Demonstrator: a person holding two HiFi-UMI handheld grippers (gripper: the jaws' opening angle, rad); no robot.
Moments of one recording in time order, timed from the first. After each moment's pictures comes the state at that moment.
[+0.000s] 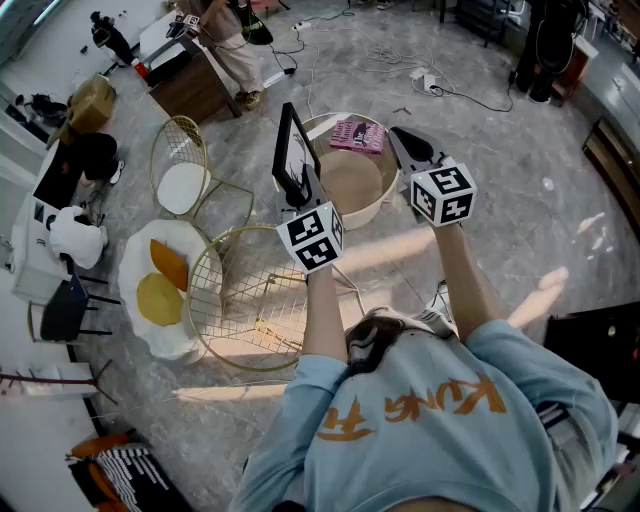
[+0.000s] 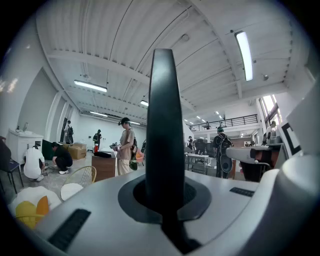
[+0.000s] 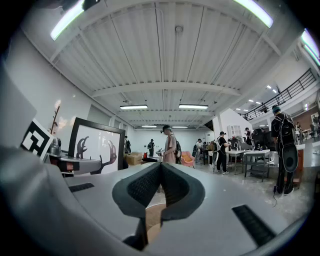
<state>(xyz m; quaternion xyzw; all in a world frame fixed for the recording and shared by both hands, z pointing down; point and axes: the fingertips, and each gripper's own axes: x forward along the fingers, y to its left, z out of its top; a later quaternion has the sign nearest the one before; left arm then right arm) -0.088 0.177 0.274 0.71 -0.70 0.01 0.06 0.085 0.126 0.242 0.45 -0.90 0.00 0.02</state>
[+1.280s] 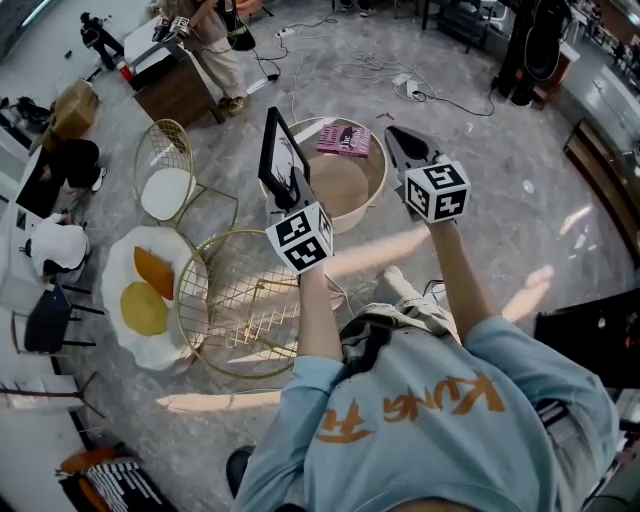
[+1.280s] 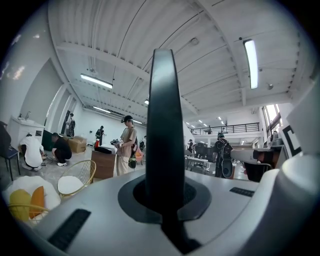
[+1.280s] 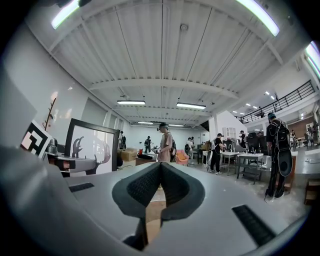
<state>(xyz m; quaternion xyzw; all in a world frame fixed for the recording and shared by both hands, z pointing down) -0.122 0.190 0.285 0.71 -0.70 -0.03 0.08 0.070 0.137 0.241 0.47 -0.88 -0.01 0.04</state>
